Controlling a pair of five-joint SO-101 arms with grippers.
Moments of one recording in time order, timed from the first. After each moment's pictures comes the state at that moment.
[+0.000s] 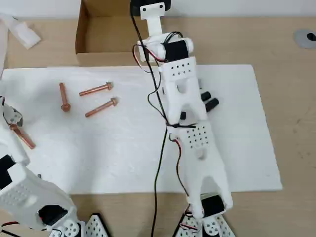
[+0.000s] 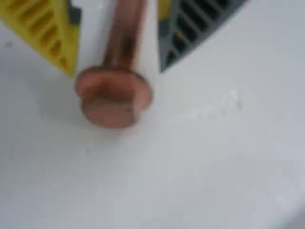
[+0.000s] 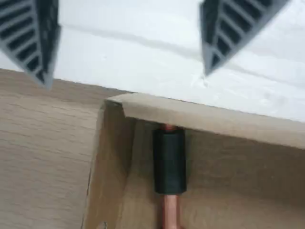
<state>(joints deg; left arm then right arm) -42.9 14.1 7.0 65.3 3.5 -20.9 62.9 -92.4 86.5 -11.7</state>
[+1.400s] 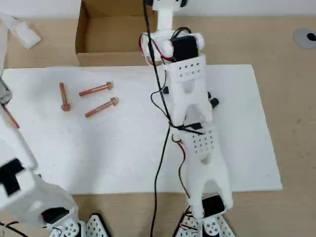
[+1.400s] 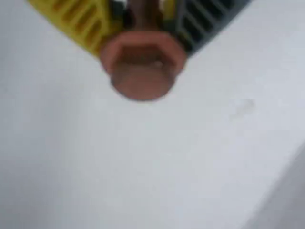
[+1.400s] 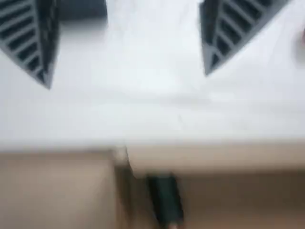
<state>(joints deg) -36.0 5.2 -17.6 87.6 -7.6 -20.9 51.9 -92.4 100.4 -27.3</state>
